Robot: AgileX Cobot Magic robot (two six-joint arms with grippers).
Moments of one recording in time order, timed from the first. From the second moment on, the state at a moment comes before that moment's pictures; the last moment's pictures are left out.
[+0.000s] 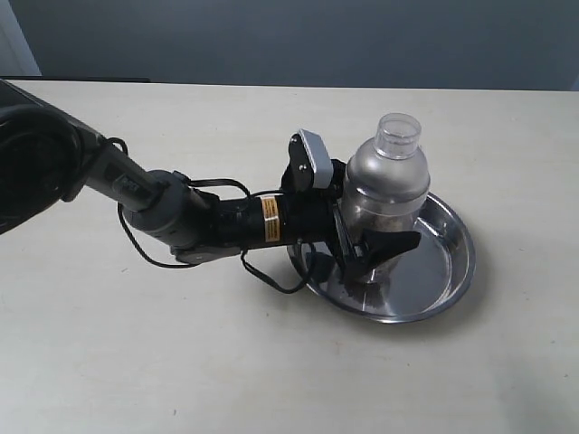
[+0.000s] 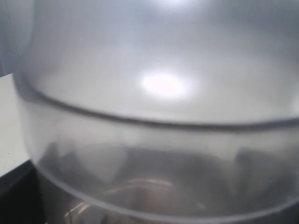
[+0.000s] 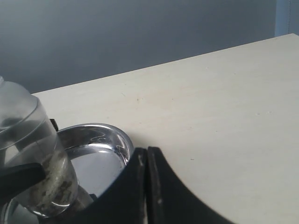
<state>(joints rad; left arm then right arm) -0.48 2.34 -1.16 0.81 -1.21 -0.42 -0.01 0.00 0.00 0.17 0.32 0.10</state>
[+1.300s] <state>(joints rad) -0.41 2.34 -1.16 0.92 -1.21 -0.57 -0.01 0.00 0.00 0.17 0.32 0.10</state>
